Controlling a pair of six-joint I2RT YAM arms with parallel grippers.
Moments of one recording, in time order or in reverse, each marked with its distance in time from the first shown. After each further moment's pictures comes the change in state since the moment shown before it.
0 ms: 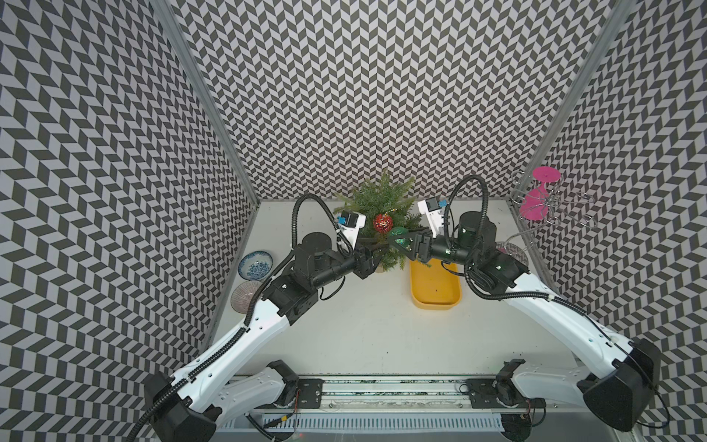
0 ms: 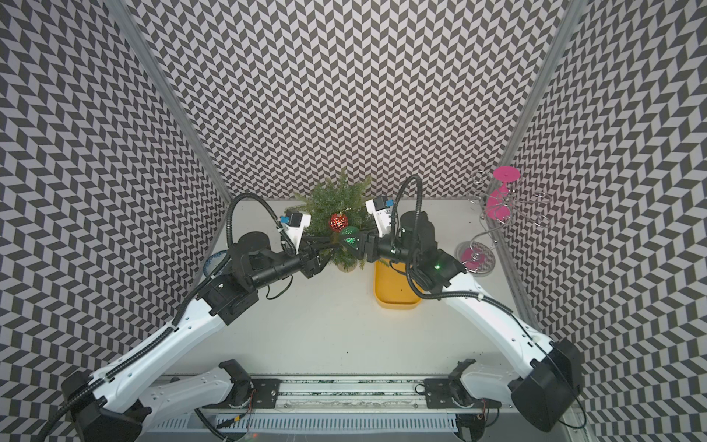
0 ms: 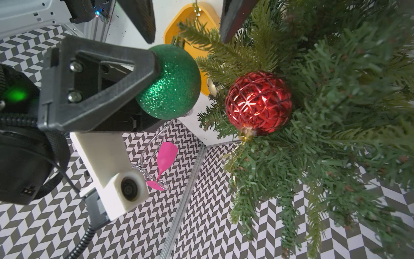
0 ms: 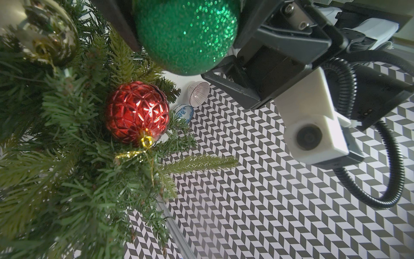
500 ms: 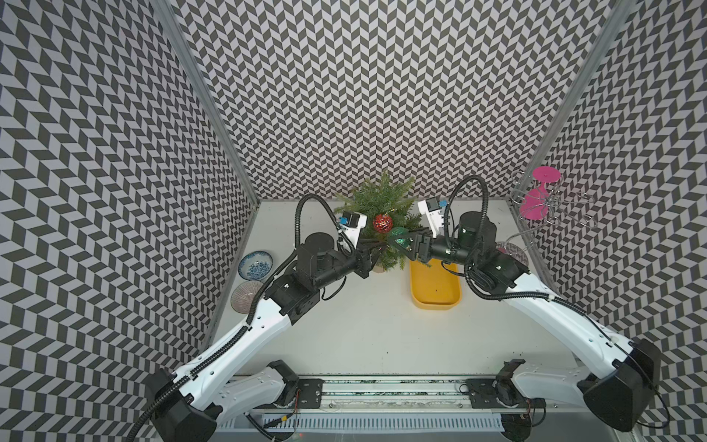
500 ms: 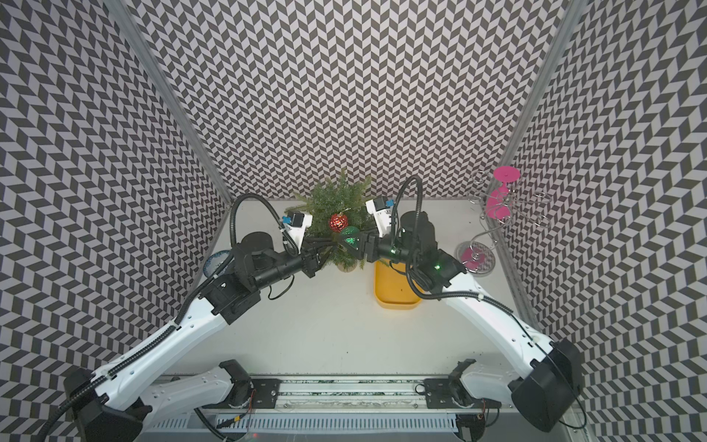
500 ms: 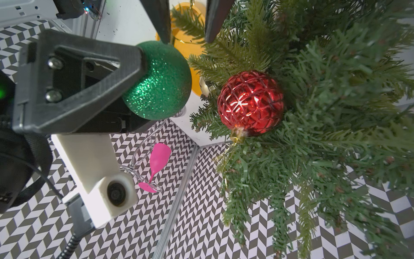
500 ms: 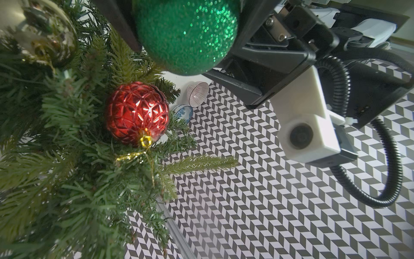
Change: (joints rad) left arm -0.009 0.014 0.000 -0.003 -0.047 0.020; right arm 0.000 -0.002 -0.002 0.001 -0.002 0.009
